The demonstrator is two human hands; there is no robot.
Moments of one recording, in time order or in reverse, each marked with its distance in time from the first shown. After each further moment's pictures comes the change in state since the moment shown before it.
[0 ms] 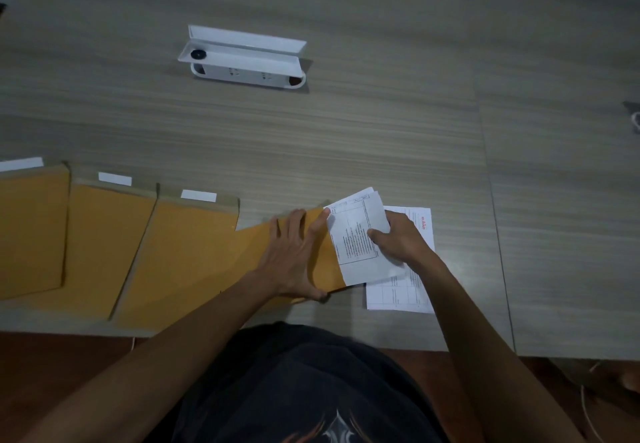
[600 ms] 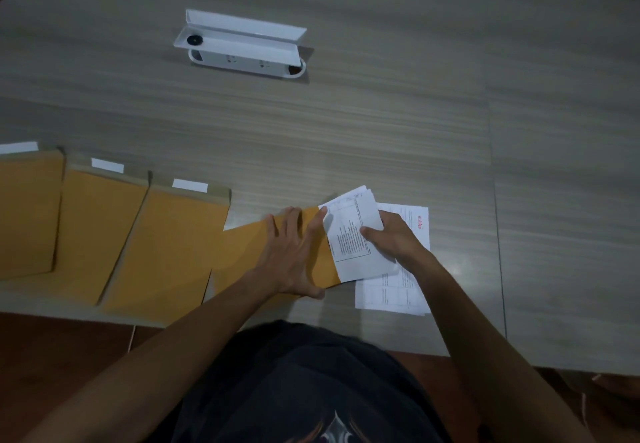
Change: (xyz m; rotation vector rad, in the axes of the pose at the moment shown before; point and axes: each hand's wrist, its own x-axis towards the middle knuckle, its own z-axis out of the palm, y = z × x) left_hand 0.011 0.023 0.011 0.115 -0.083 -0.123; right_hand 0.019 0.022 -0.001 0.093 -0.074 0.018
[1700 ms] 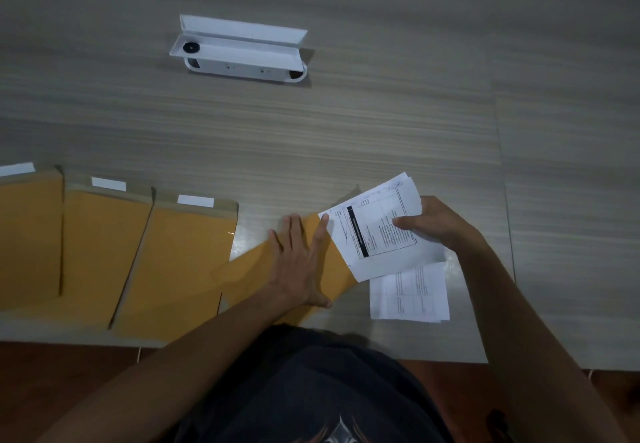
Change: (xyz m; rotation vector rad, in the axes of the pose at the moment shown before) left_hand 0.006 0.001 -0.001 -0.024 -0.111 -0.148; right_hand 0.027 -0.001 -0.061 0.042 -0.077 0.025
